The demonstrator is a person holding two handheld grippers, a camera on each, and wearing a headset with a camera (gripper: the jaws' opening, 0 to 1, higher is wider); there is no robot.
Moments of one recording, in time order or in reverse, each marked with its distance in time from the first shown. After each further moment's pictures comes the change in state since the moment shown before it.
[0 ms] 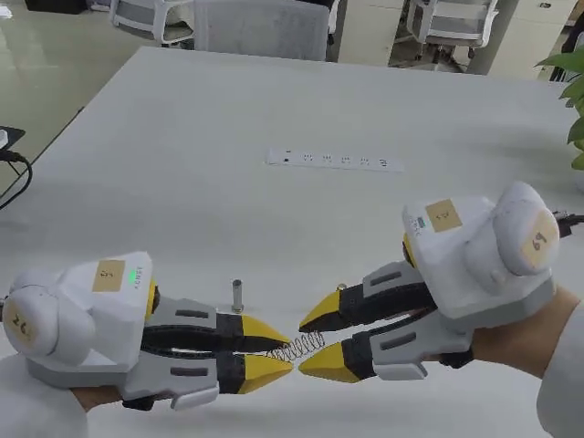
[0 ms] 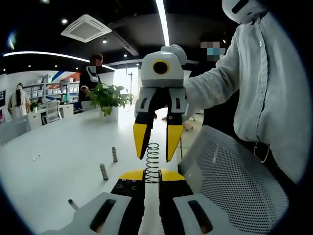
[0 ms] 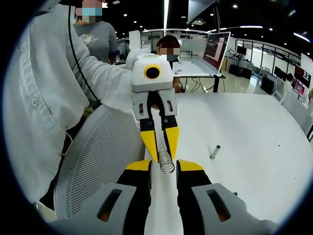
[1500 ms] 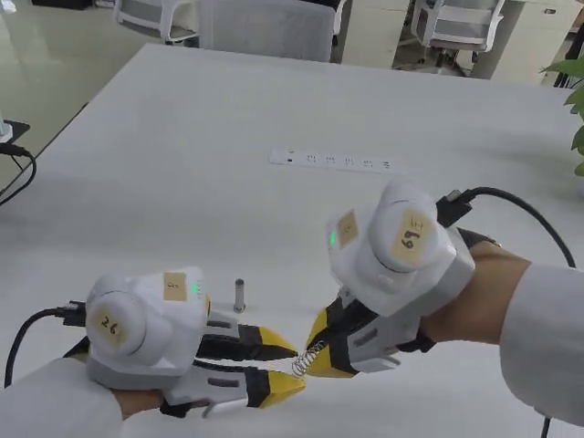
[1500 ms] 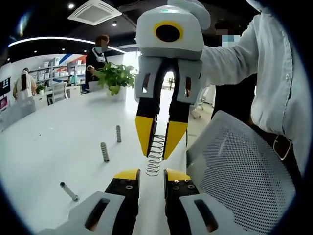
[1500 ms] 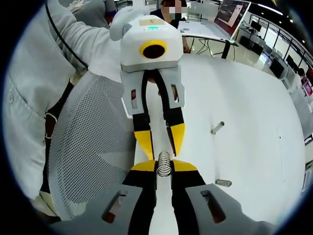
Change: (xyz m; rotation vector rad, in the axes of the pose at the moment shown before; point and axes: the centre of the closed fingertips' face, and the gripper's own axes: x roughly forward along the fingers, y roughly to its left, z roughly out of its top) left arm 0.018 0.018 -0.047 -0.111 0.165 0.101; right arm 0.015 -0.020 -0.035 -0.044 0.395 -0.004
